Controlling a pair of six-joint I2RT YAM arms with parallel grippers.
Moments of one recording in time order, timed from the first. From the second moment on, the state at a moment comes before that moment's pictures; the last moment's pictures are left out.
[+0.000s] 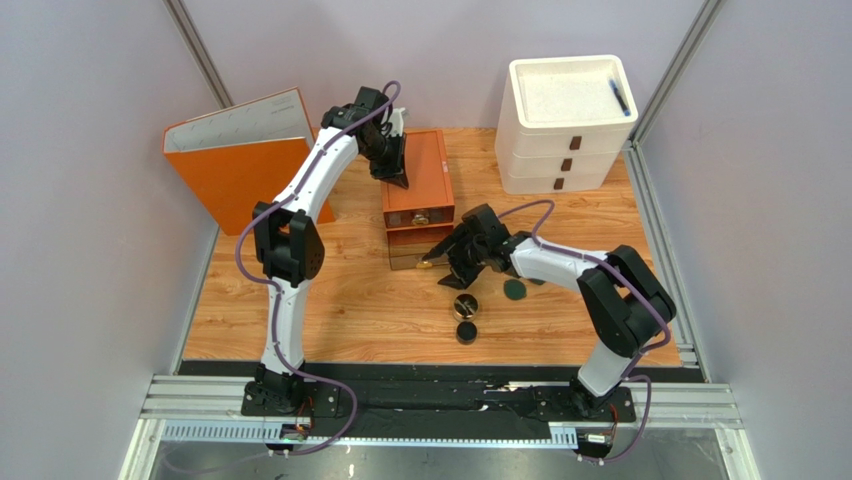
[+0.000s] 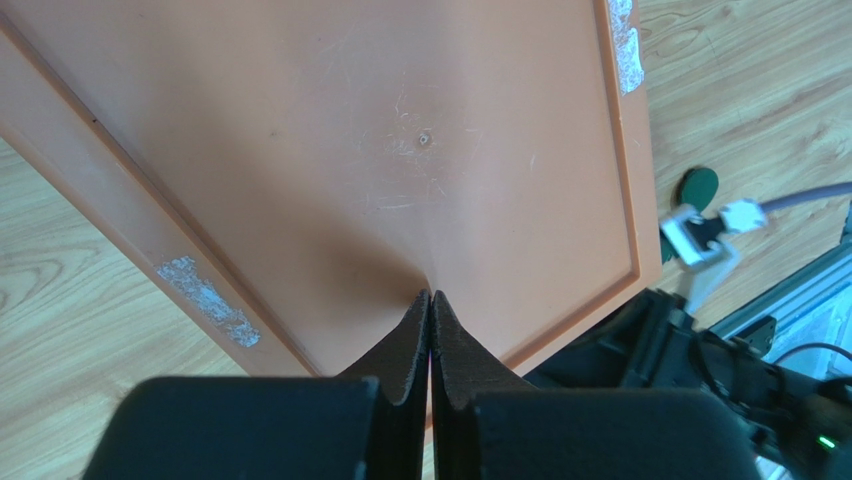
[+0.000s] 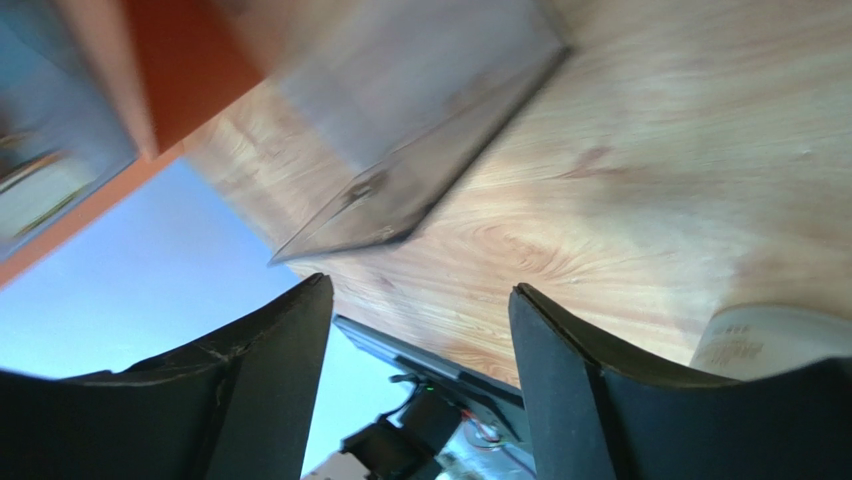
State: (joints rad) left arm -0.35 2.22 2.26 -1.10 0.37 -0.23; right arm 0.64 1.70 0.92 -0.09 -0.27 1.54
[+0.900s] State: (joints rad) left arm -0.34 2.20 2.22 -1.10 0.39 -0.23; right arm 0.59 1.41 0.97 -0.88 0.25 0.78
